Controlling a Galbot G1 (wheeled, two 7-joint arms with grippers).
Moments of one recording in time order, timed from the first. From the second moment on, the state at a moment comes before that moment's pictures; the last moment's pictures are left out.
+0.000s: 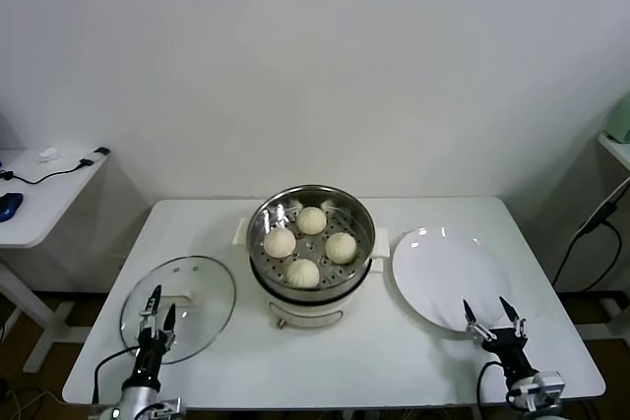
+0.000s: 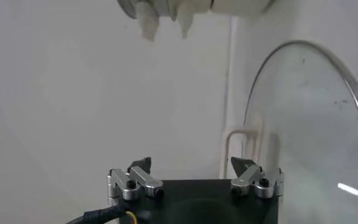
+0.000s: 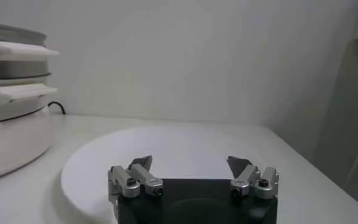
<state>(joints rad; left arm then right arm) 1.45 -1.36 -0.68 -1.49 1.32 -0.09 -0.46 -1.49 1.13 0.61 1.55 0.41 0.24 -0.11</state>
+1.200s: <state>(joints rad) 1.33 -1.35 -0.66 -1.36 1.38 0.02 -0.41 -1.52 1.16 0.62 1.57 0.39 0.24 -0.12</state>
